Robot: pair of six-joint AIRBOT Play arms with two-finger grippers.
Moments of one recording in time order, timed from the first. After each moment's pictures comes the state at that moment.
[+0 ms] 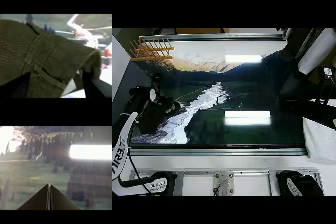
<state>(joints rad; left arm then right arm) 0.03 -1.44 1.09 1.79 -0.85 -1.57 0.03 -0.69 0.91 -1.27 1.00 1.56</state>
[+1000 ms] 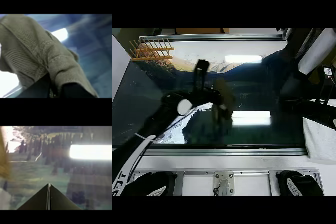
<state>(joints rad) -0.60 -1.22 1.09 1.37 -0.54 -1.59 0.03 -0.69 0.91 -1.27 1.00 1.56</state>
